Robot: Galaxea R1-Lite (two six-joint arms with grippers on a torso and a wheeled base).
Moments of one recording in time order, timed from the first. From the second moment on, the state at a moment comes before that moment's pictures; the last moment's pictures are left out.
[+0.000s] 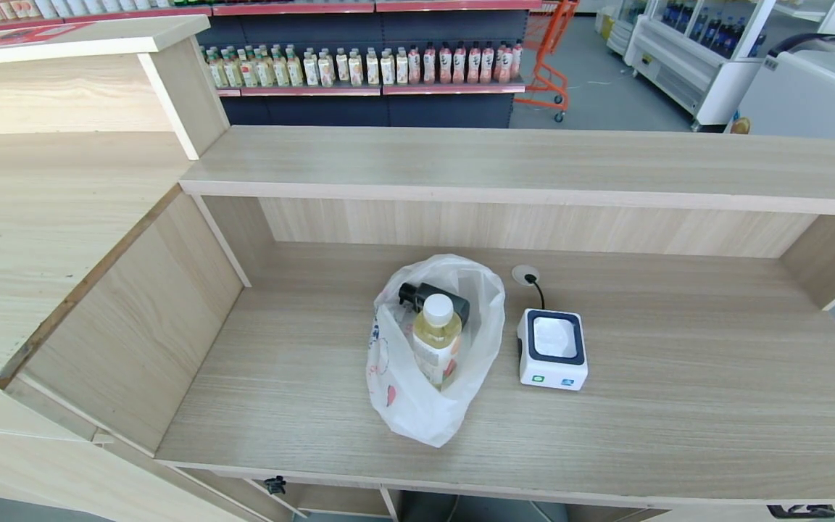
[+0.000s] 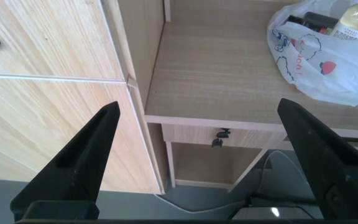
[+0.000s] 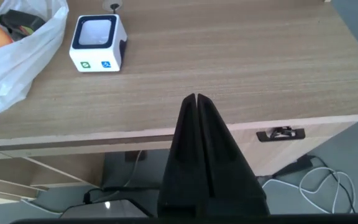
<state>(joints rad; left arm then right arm) 0.00 0.00 0.00 0.00 0.00 0.00 0.01 0.00 -0.01 0.06 -0.11 0.03</state>
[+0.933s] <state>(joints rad) 0.00 0.00 0.00 0.00 0.00 0.00 0.01 0.00 -0.01 0.06 -0.11 0.03</state>
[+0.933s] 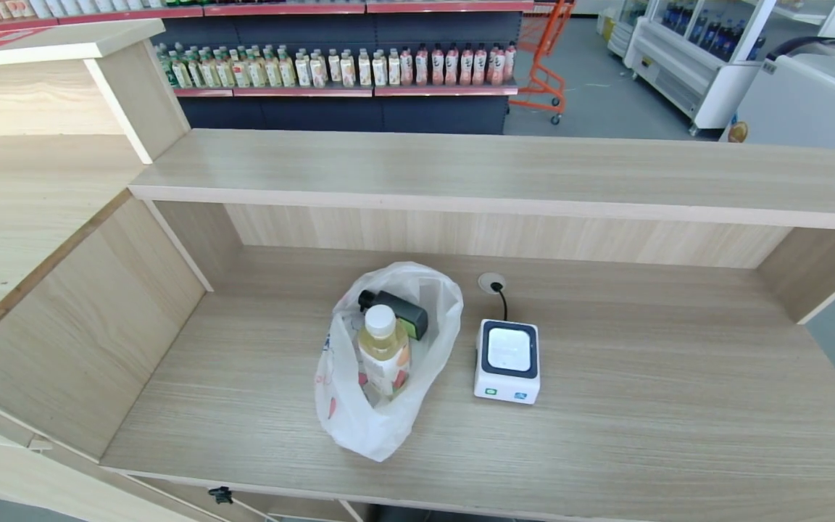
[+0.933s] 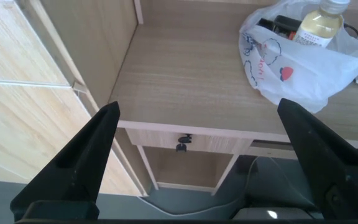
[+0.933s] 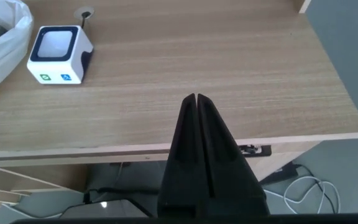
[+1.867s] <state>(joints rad) 0.00 0.00 0.00 0.00 0.00 0.00 0.01 0.00 -0.01 0.06 -0.11 0.03</state>
